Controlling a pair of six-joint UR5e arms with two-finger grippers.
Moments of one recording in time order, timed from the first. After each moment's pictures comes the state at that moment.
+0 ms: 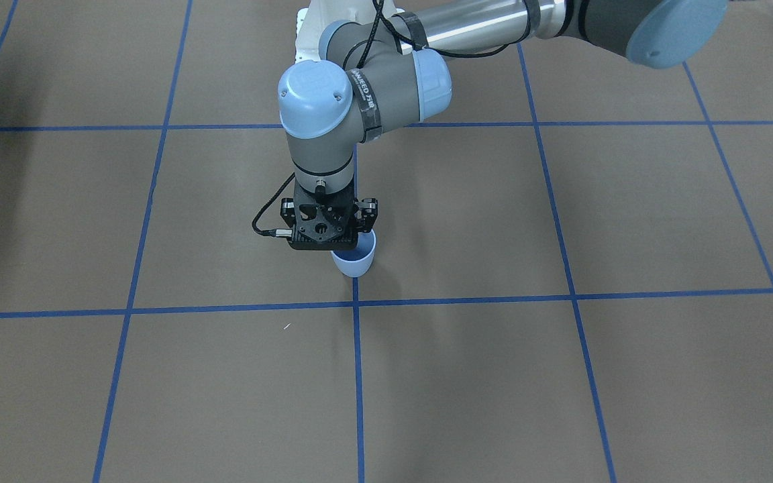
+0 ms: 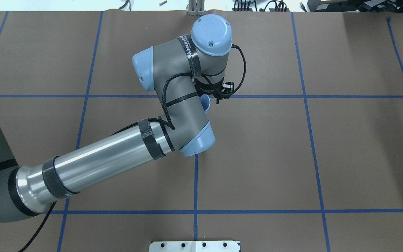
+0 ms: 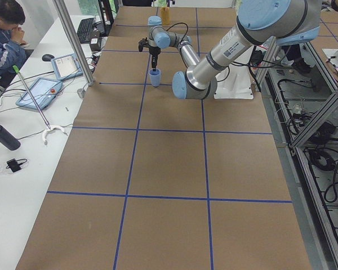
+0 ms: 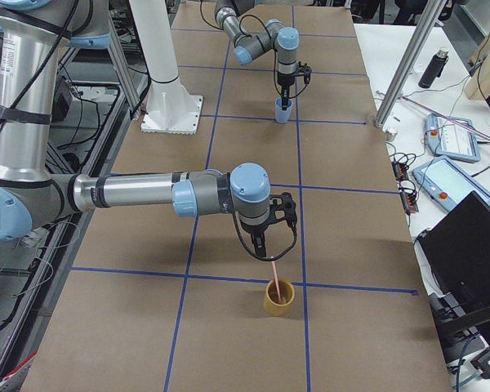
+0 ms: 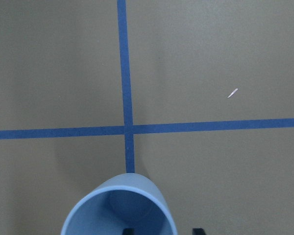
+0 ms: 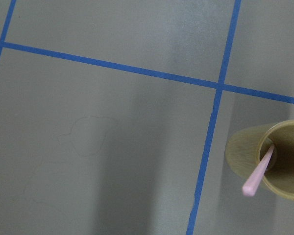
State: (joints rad) left arm -0.60 -2.68 -1.26 -1.54 -1.91 -1.11; right arm 1.55 -1.78 1.88 -1.50 2.44 -0.07
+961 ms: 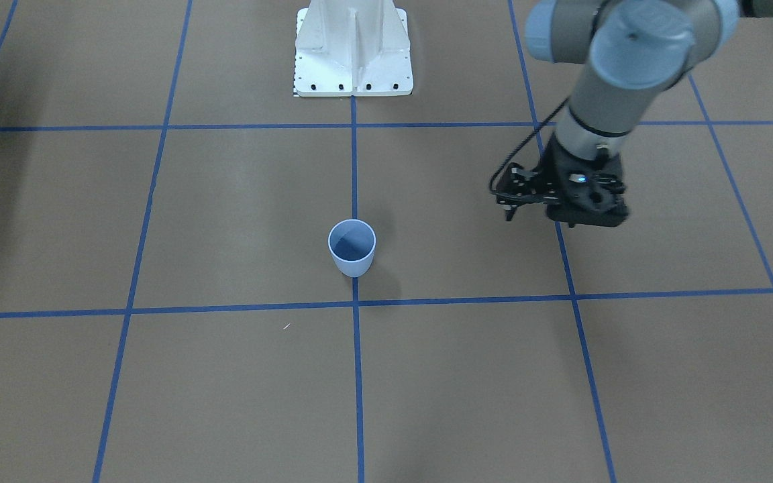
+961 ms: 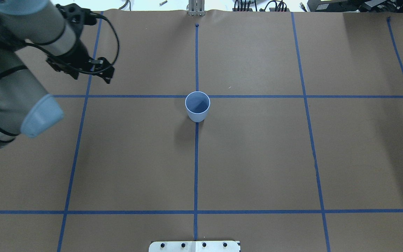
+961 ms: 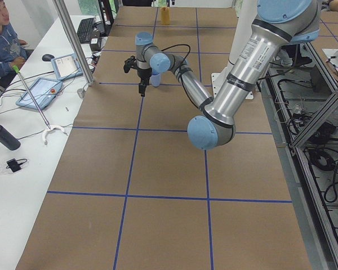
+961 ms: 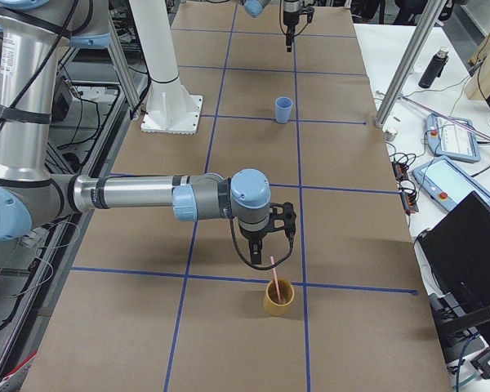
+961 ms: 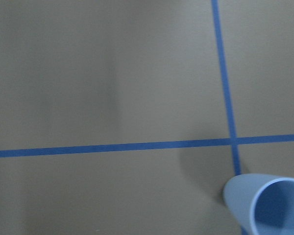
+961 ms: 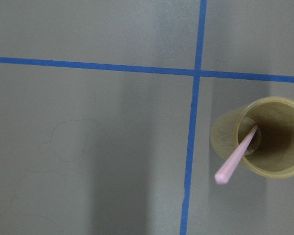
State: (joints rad) left arm -0.95 -2.05 -1.85 -1.44 -2.12 -0.66; right arm 1.55 -1.78 1.84 -1.50 2.41 0.04
